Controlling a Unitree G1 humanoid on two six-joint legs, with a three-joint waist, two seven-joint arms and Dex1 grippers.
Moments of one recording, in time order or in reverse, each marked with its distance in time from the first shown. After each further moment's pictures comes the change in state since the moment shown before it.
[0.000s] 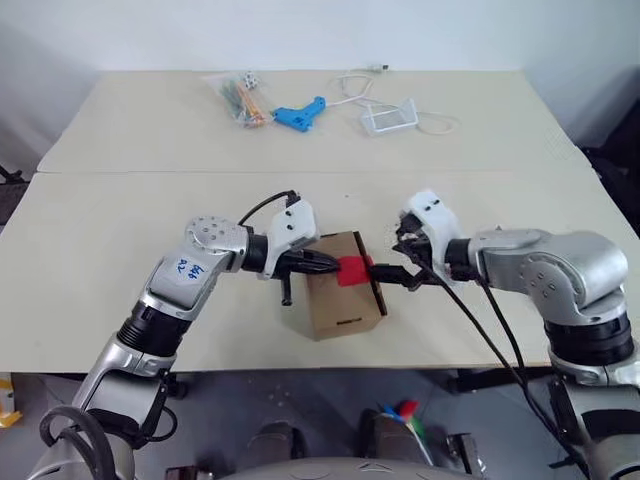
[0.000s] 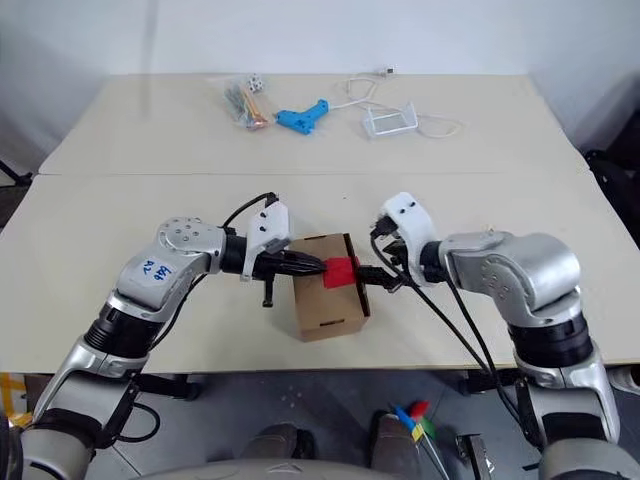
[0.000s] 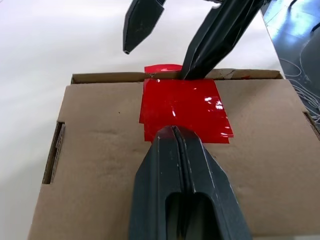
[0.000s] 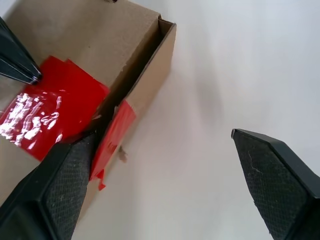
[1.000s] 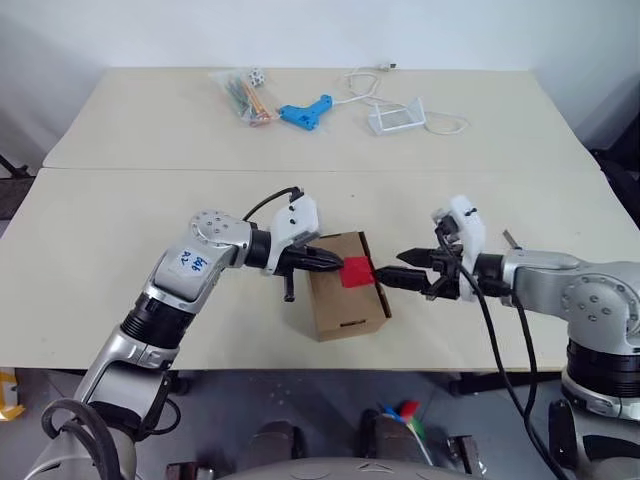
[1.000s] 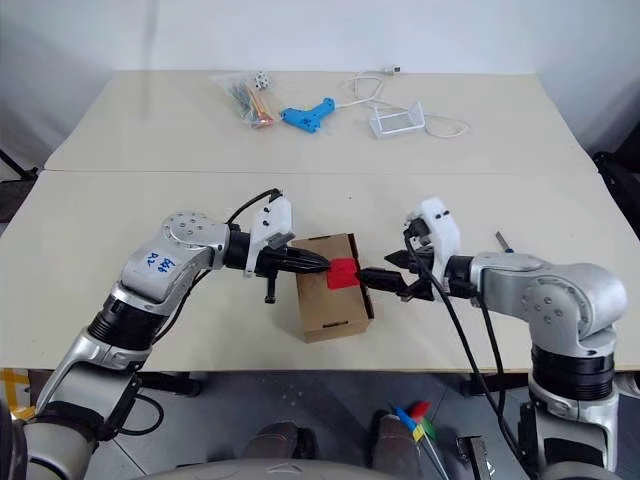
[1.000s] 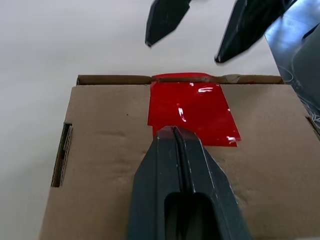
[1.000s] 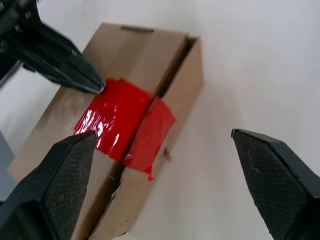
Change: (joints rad) left arm -0.040 0.002 -0.019 0.041 -0.034 -0.003 -0.023; right arm 0.197 0.057 -0.321 -0.052 0.234 0.021 0.005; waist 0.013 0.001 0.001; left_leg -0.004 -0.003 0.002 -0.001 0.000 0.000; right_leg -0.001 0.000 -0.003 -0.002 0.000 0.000
